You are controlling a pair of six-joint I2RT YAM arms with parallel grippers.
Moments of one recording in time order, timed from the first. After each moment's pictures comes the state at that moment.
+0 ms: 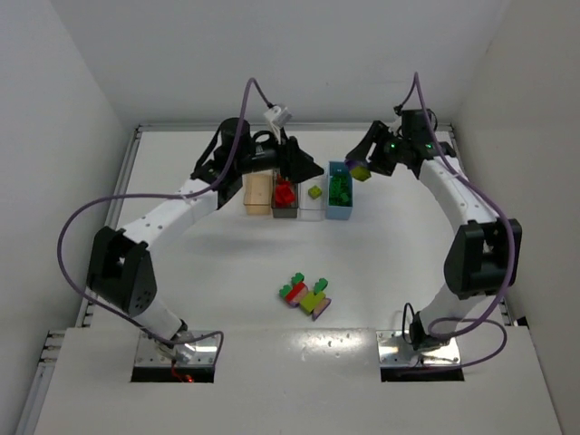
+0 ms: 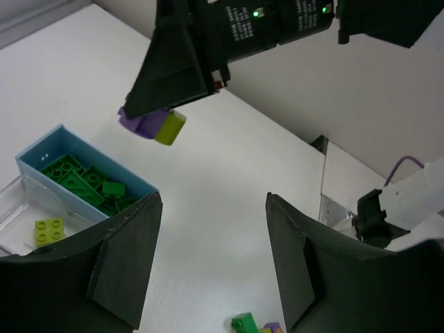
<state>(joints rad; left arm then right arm) -0.50 1.62 1.35 0.16 0.74 -0.35 0.08 1.65 1.38 -0.43 -0.39 0.54</state>
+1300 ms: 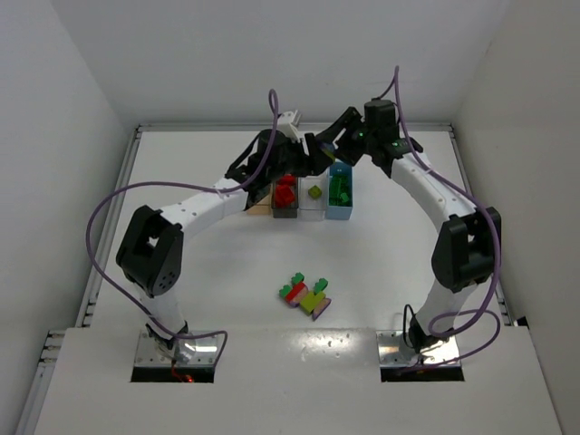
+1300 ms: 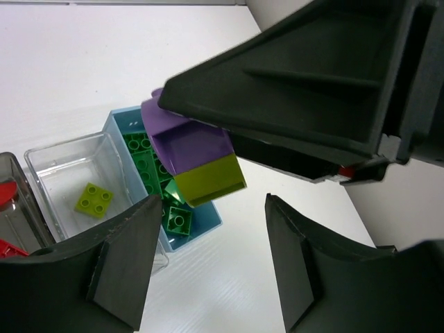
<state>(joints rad) -0.61 1.77 1.37 0.17 0.14 -0.57 0.29 1.77 1.50 -0.26 -0.20 0.95</state>
